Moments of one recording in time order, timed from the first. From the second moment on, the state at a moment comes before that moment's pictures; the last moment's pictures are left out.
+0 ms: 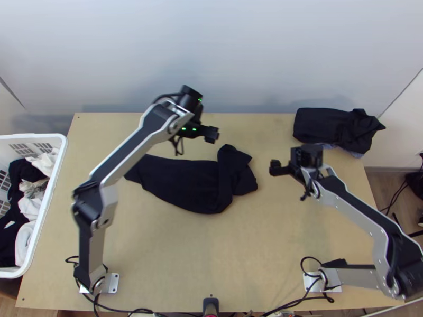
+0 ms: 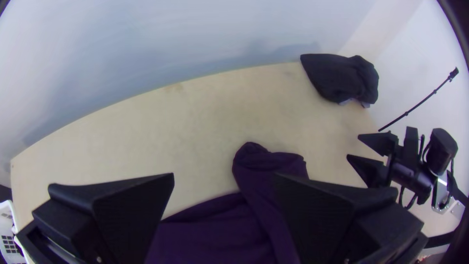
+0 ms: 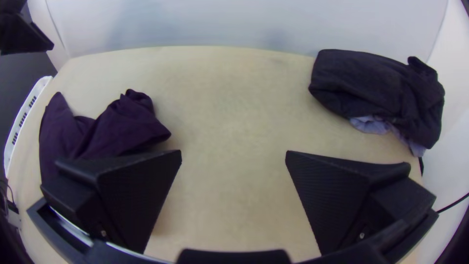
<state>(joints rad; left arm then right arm) -0.56 2.08 2.17 -0.94 0.02 -0.24 0.27 1.44 0.81 -0.04 0.04 0.08</state>
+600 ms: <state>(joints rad) -0.46 1.62 1.52 -0.80 0.03 -0.24 0.35 1.73 1.04 -0.13 -0.08 0.16</state>
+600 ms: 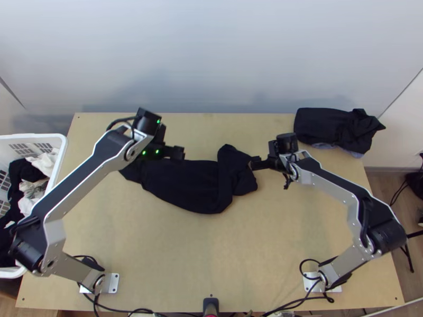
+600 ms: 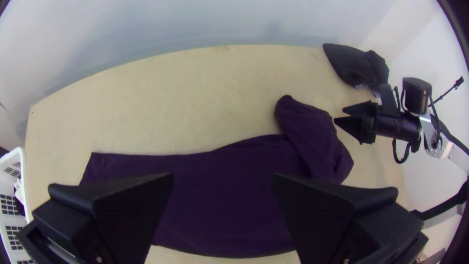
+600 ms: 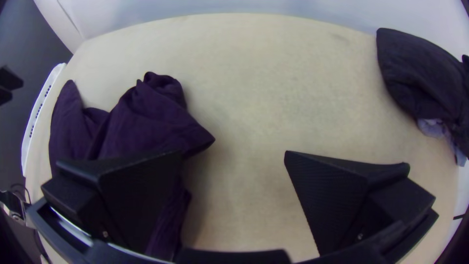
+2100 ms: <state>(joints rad) -0.43 1.45 1.19 -0.70 0.01 -0.24 0.48 1.81 1.23 -0.29 -0.11 0.10</state>
